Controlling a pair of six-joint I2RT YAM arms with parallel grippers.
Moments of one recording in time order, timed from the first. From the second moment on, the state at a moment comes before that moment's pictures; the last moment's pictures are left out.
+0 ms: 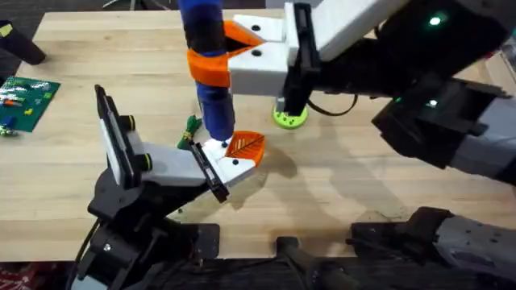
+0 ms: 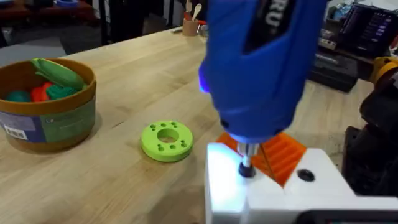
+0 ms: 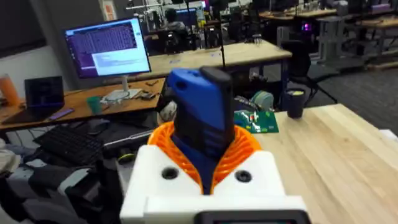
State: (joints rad) left arm -0.40 0.00 0.02 -0.08 0.61 -0.12; right arm 0.72 1.24 0.79 0.64 -0.76 0.25
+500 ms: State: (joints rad) left arm -0.40 0.00 0.02 -0.08 0.61 -0.12; right arm 0.72 1.24 0.79 0.63 -0.76 0.25
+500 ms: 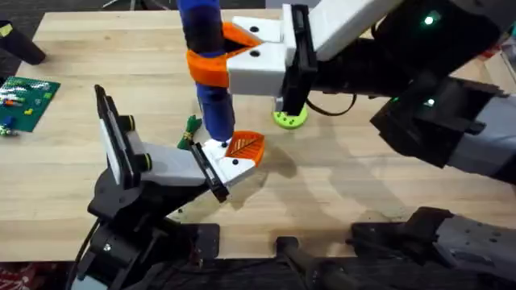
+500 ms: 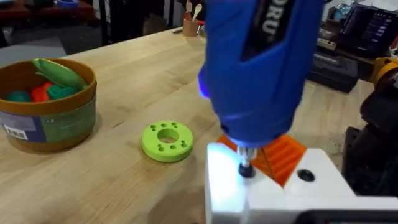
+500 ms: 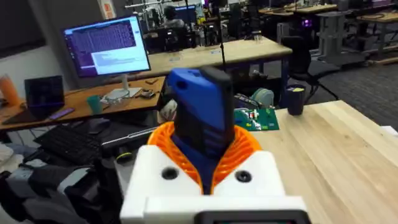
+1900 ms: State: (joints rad) left arm -0.40 0.00 0.02 -0.08 0.61 -0.12; right arm 0.62 1.22 0.92 0.61 -0.86 0.37
